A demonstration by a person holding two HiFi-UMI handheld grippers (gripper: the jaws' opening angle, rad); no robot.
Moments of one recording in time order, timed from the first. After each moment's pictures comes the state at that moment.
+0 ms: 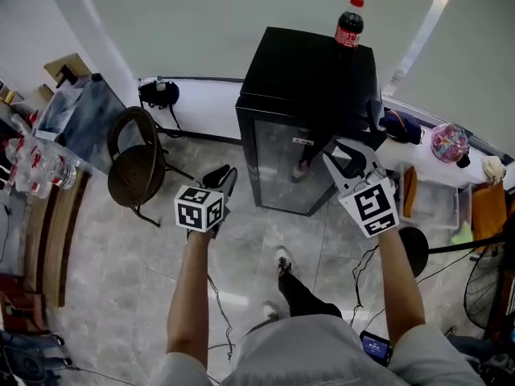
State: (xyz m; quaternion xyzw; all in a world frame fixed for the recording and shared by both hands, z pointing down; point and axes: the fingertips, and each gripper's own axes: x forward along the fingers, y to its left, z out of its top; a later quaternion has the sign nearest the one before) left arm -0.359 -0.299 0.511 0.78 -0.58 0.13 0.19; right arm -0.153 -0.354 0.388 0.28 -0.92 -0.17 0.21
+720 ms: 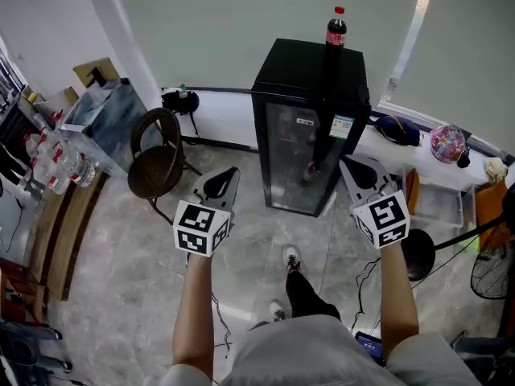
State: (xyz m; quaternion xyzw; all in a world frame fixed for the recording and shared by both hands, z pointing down) left arm -0.298 -0.123 0.373 0.78 -0.61 0.13 0.02; right arm -0.088 -0.197 0.344 0.31 -0.93 -0.14 0.13
